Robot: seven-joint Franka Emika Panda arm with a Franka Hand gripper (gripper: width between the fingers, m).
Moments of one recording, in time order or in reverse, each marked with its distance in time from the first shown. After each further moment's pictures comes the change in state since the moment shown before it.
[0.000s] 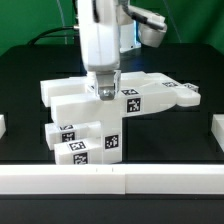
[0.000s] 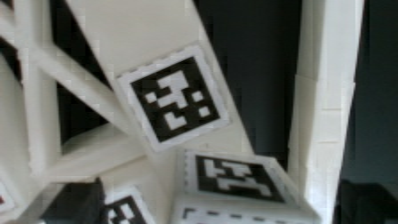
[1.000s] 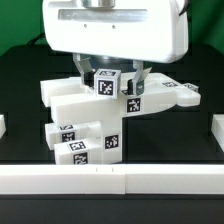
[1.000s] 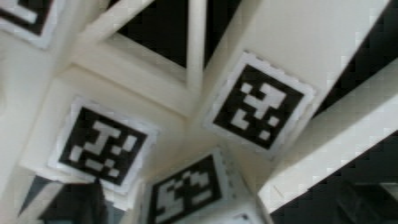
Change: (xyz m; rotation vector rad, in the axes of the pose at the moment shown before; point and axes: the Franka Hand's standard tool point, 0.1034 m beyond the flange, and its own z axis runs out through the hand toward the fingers) arm -0.004 -0.001 -0.001 -0.030 0.016 -0.822
